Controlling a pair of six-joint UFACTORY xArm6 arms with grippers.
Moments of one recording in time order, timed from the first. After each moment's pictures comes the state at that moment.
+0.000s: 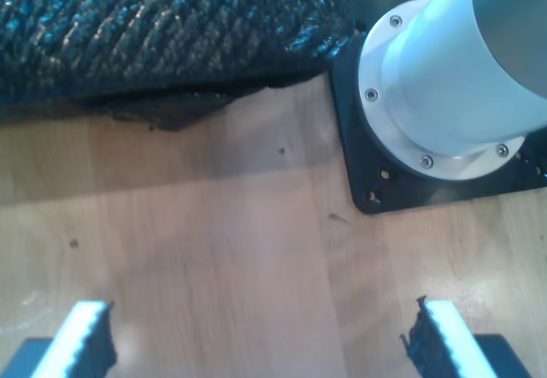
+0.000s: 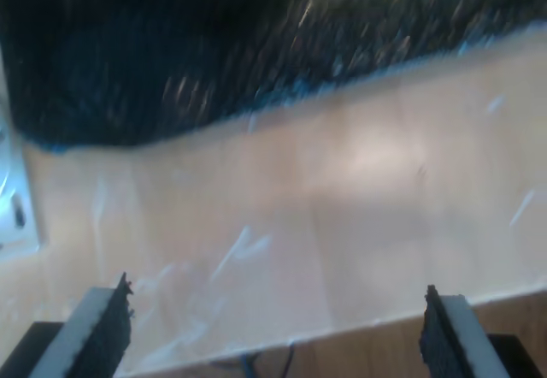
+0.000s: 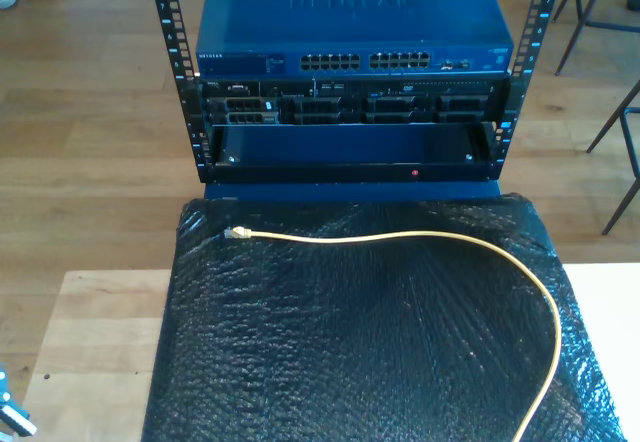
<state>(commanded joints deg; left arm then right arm) 41.9 -24.0 -34.9 -9.3 87.8 -219.7 -34.9 -23.1 -51.5 20.7 88.0 -111.7</state>
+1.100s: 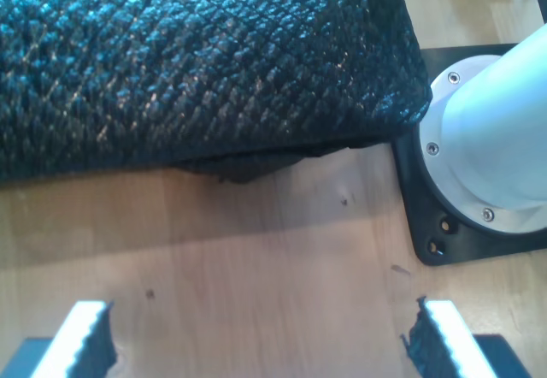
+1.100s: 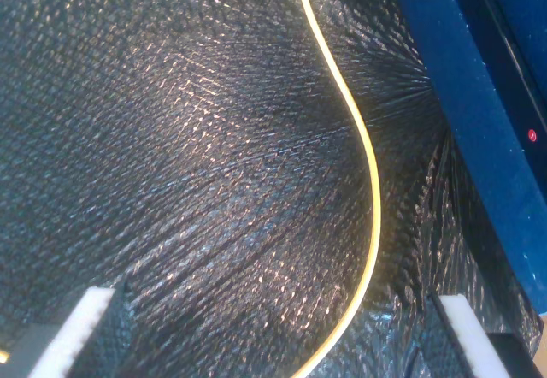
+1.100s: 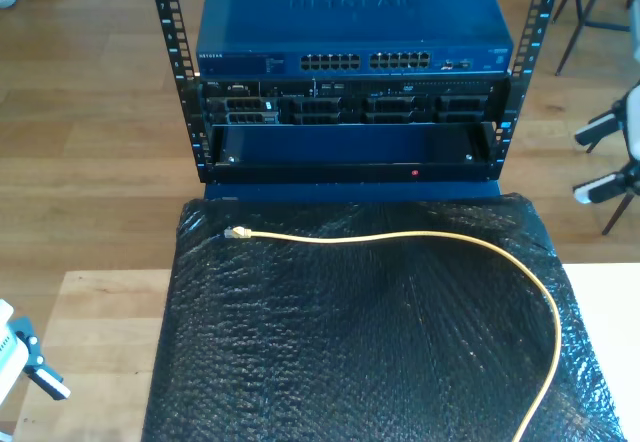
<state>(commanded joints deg) 36.6 -20.4 -37.3 -14.5 87.8 -223.5 -14.5 -15.9 -59.6 39.2 78.0 -98.4</state>
